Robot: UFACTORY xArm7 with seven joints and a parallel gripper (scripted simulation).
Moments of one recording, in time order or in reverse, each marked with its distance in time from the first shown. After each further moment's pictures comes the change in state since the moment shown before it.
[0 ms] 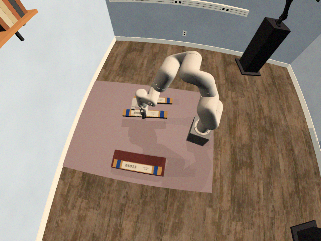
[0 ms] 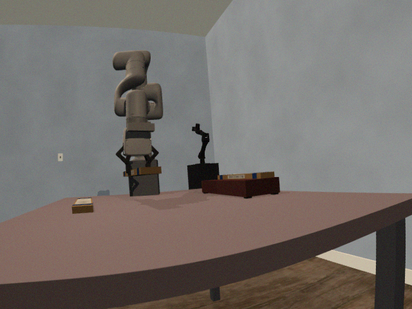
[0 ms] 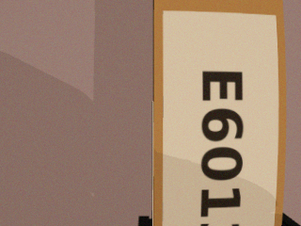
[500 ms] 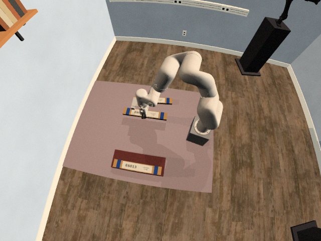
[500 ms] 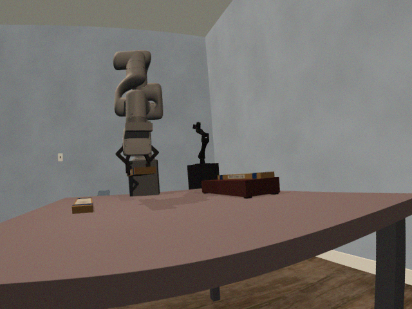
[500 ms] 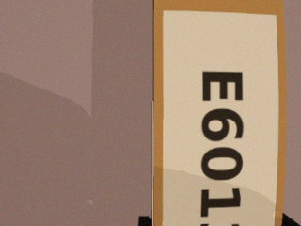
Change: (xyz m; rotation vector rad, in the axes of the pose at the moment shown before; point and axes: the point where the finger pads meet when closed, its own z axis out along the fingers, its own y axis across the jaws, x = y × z) arm 0.000 0.001 0.000 0.001 0.001 0.090
